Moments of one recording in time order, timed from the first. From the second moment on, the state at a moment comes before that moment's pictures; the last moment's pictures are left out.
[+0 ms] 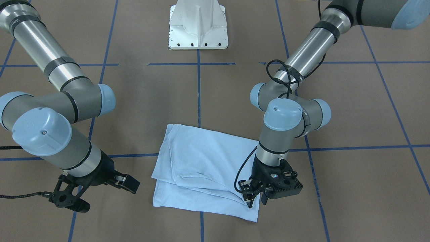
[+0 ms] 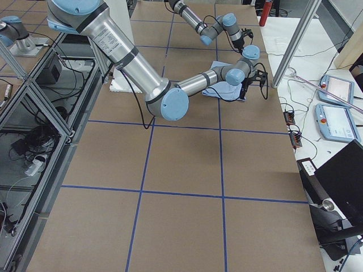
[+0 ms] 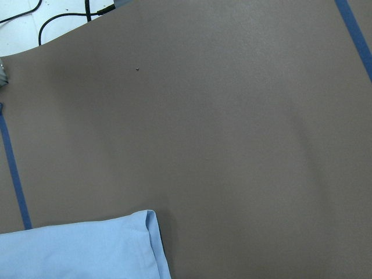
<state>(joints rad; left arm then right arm) -0.82 -2.51 -0.93 -2.30 -1.68 -1.28 0.97 -0.75 1.13 -1.17 2.16 1.28</state>
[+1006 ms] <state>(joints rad) -1.09 -2.07 -1.35 -2.22 -2.05 -0.87 1.24 -1.08 1.29 -1.18 2.32 0.72</state>
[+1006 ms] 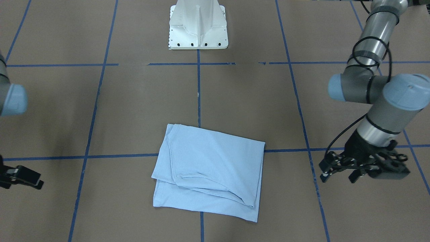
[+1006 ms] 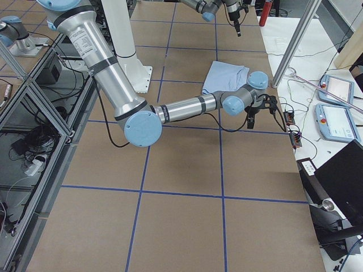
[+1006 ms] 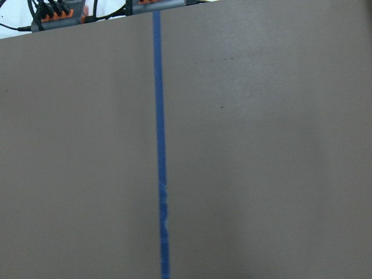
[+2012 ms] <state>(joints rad) -1.47 -1.57 -1.68 -1.88 -2.23 0.01 1.52 -1.53 1.37 -1.26 2.48 0.01</state>
